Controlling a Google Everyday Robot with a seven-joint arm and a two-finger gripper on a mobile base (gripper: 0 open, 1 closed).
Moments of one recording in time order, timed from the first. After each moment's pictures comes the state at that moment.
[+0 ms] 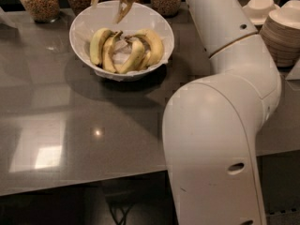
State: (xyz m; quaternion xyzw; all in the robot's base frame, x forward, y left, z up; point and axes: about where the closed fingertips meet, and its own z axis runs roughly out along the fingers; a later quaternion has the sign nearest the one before) arm 0.716 0.119 0.987 -0.94 0.02 -0.11 0.34
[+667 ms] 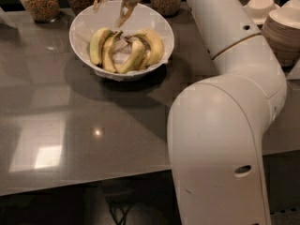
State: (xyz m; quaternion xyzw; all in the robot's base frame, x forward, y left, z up) arm 0.714 0.117 0.976 -0.94 0.03 -0.09 0.33
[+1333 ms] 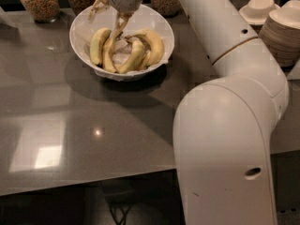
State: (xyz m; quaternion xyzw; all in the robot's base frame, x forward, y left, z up) arm 0.703 0.134 0.951 -0.94 0.03 -0.06 0.34
